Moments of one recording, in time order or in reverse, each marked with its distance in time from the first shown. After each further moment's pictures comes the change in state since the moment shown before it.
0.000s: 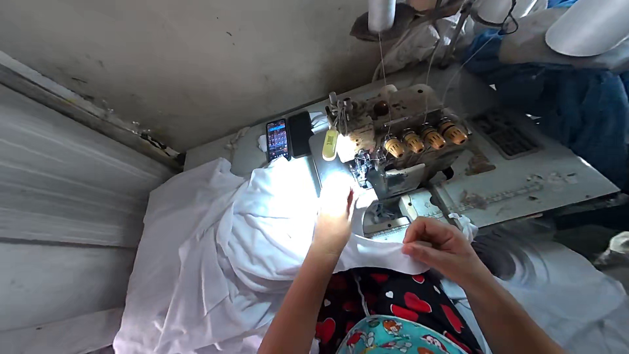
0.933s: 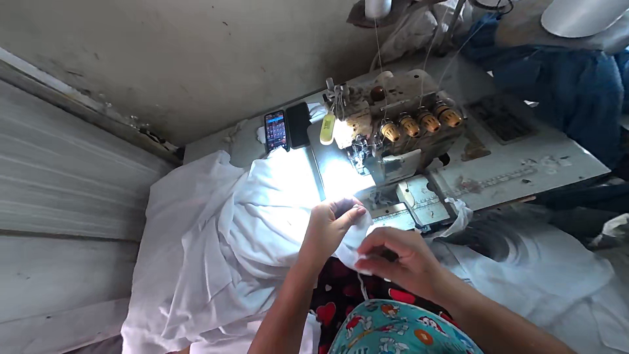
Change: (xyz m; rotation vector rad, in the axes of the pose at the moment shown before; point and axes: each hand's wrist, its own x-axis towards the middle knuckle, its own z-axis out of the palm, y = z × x) left_hand -0.023 0.021 -0.050 -0.728 -0.322 -0.345; right_hand 0.000 -0.014 0.064 -0.209 -0.112 -0.207
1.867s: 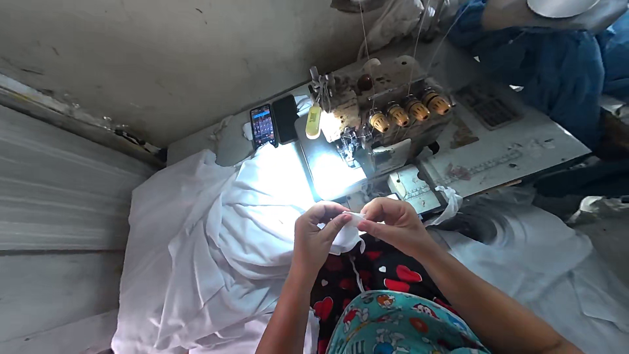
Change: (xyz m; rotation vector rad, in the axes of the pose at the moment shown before) left_hand -0.022 -0.021 0.004 -0.069 0.158 0.205; right_hand -0.003 0.044 -0.013 0.340 0.193 0.179
